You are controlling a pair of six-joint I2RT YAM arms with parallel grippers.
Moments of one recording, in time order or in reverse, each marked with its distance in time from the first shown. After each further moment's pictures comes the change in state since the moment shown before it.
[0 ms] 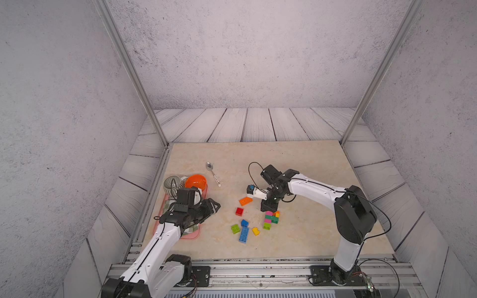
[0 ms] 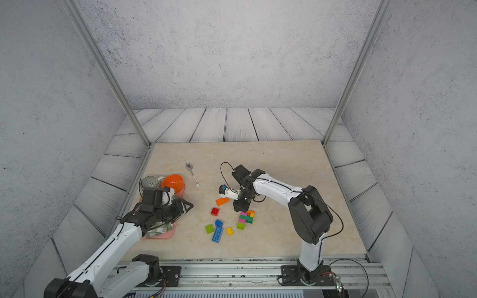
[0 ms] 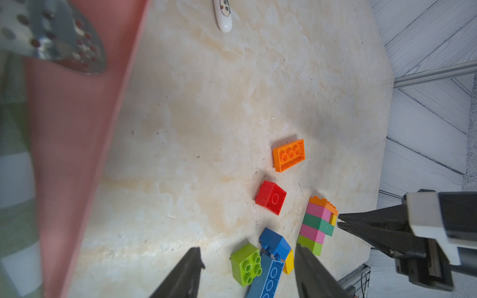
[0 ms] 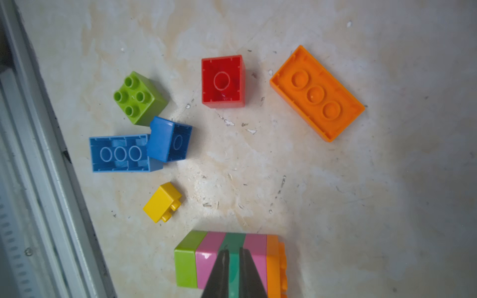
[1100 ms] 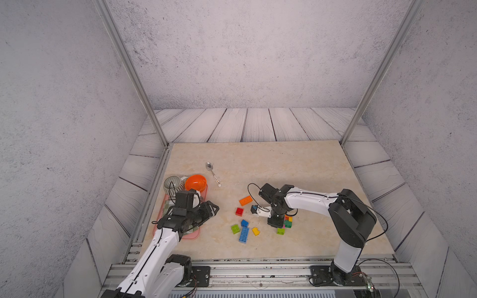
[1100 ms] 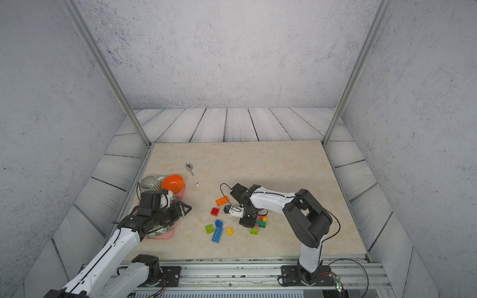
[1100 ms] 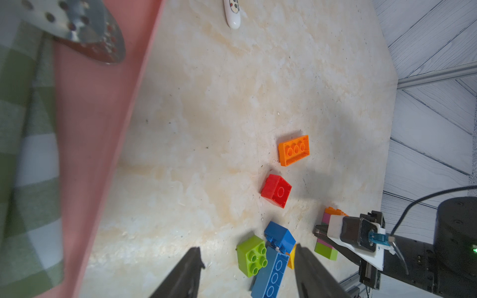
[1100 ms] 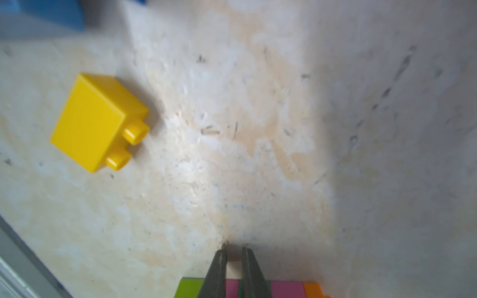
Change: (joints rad) left arm 0.000 -0.064 -0.022 -0.039 -0.017 -0.001; right arm 0.084 -0.062 -0.246 0.012 0.231 0.020
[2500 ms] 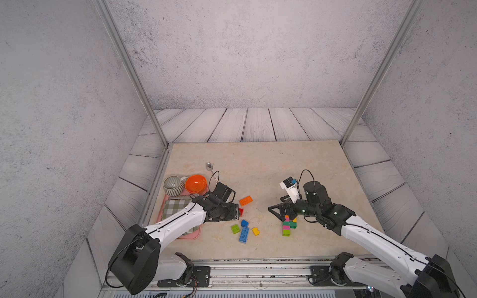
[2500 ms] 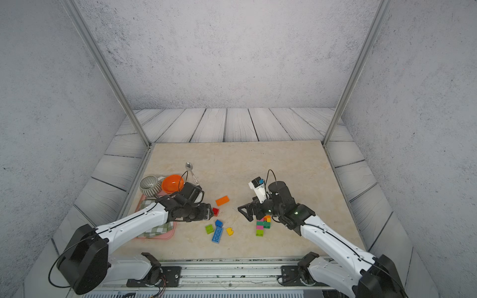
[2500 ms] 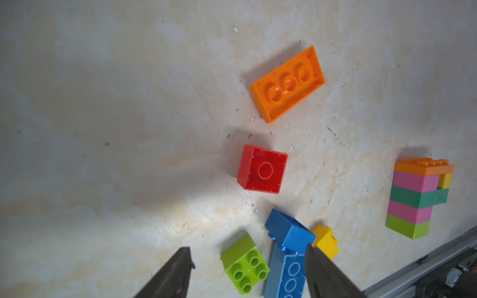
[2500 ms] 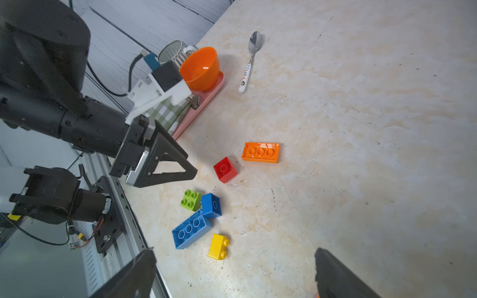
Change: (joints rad) left arm -0.465 0.440 0.245 -0.045 -0.267 0.085; right arm -0.197 -0.783 -0.439 0.590 -0.300 0.718
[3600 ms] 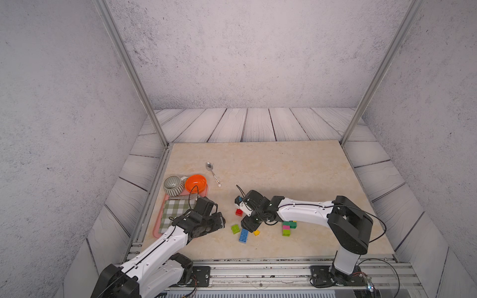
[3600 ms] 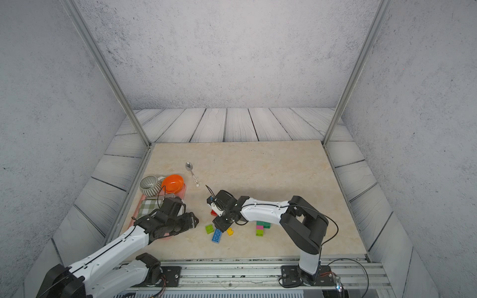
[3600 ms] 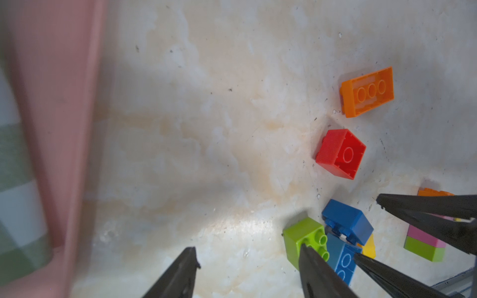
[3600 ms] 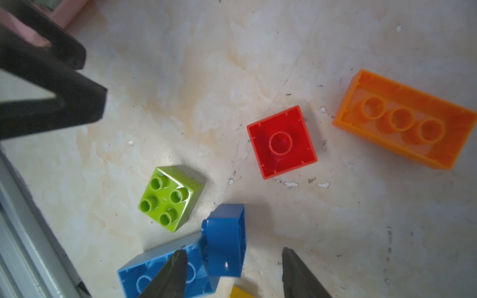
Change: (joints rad) left arm 0.150 -0.345 -0.301 0.038 -0.019 -0.127; right arm 0.408 0.818 0.484 -0.178 0.288 -0.103
